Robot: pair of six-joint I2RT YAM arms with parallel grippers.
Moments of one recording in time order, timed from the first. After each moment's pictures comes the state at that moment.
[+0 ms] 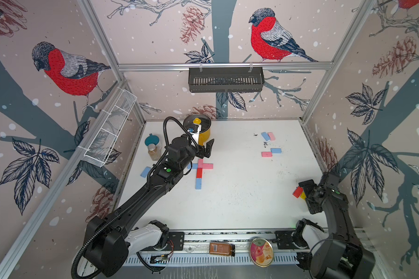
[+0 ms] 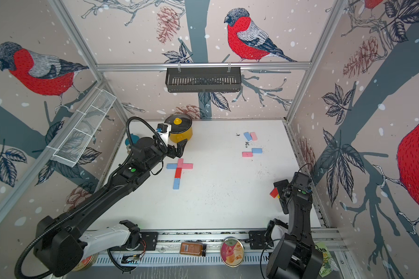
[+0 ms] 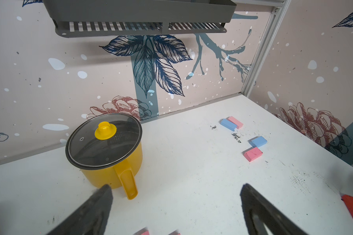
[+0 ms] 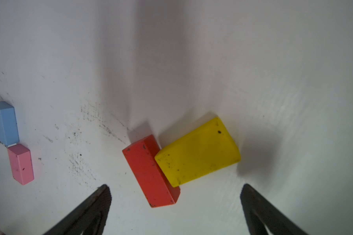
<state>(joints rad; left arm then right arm) -0.50 1.15 0.88 0.08 0.01 -0.06 -0.48 0.93 0.45 -0.68 -0.14 0.84</state>
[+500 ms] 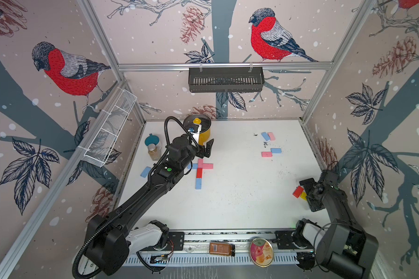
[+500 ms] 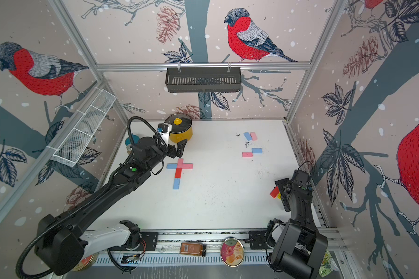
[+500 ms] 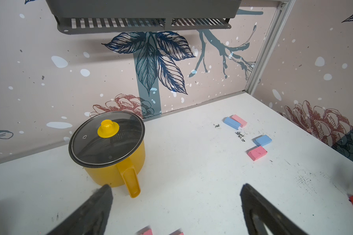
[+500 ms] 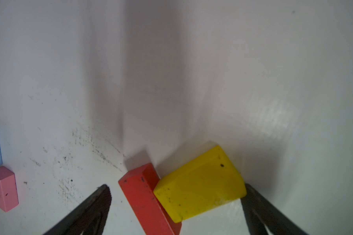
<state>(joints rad) -0.50 1.17 0.89 0.07 0.00 -0.05 -0.48 1.06 0.48 -0.57 -0.08 0.84</state>
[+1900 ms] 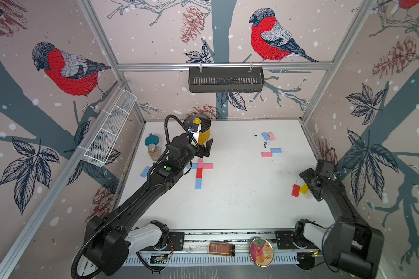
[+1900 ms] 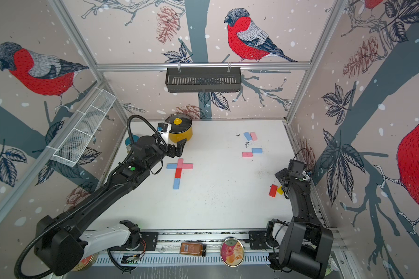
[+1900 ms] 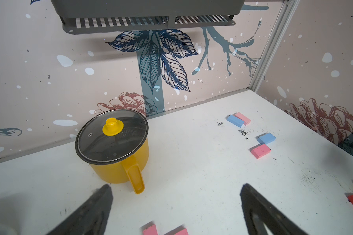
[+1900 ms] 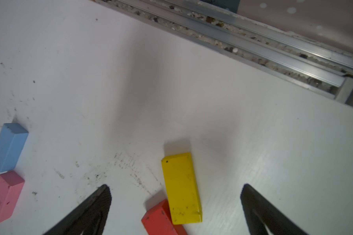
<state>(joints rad) -0.50 1.16 0.92 0.02 -0.03 -0.04 -0.36 1.11 0.57 -0.50 0.12 0.72</state>
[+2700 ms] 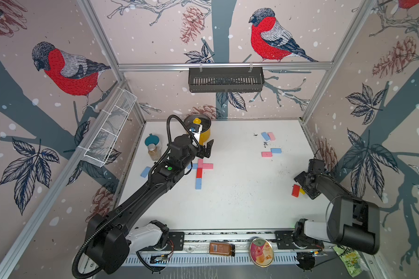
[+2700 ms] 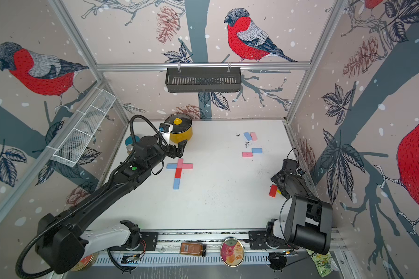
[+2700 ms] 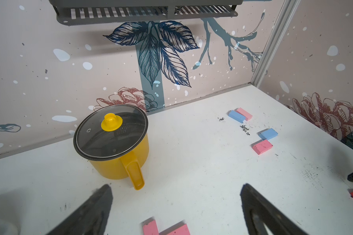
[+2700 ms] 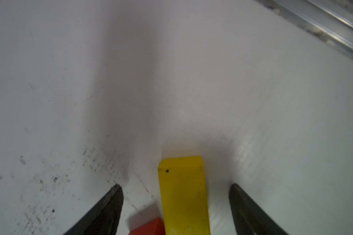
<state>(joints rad) -0.51 1.18 0.92 0.01 -0.04 -0.04 -0.29 1.32 0.57 -0.42 0.12 0.68</state>
